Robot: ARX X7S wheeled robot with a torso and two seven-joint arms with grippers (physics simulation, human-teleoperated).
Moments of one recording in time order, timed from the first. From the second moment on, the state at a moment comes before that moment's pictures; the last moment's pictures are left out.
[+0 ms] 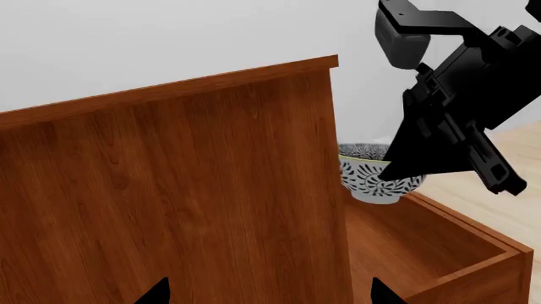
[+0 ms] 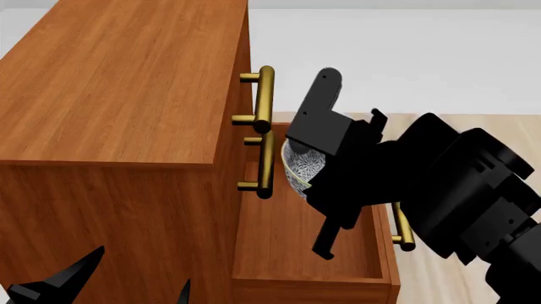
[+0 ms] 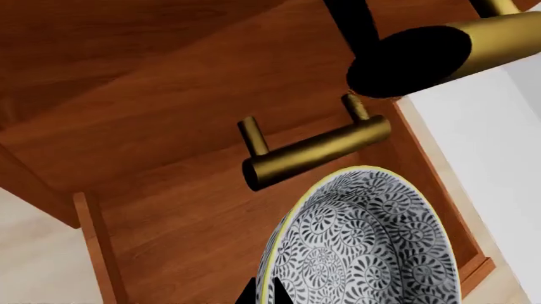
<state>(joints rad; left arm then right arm) -0.16 -0.48 0.59 0.69 -0.36 -0.52 -0.49 1.47 0.48 -1.41 0.59 0.63 0.51 -0.69</state>
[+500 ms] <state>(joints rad) -0.16 -0.48 0.59 0.69 -0.36 -0.52 -0.49 1.45 0.43 -1.41 0.69 0.62 0.46 -0.74</state>
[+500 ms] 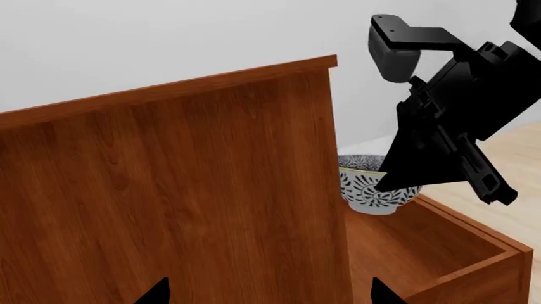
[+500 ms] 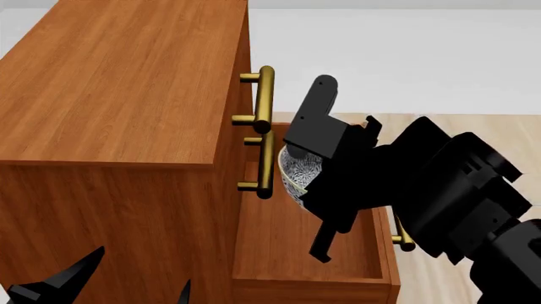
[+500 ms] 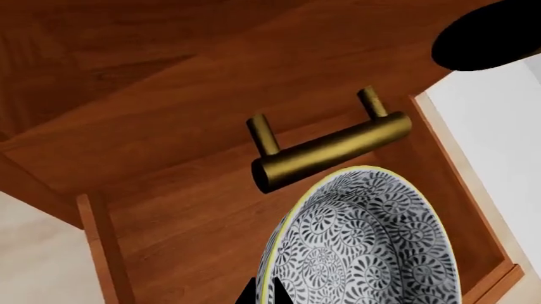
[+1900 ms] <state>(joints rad) -0.17 -0.49 0.60 0.69 -0.36 -0.52 -0.50 1.41 0.32 -1.41 0.96 0.59 0.36 -0.84</state>
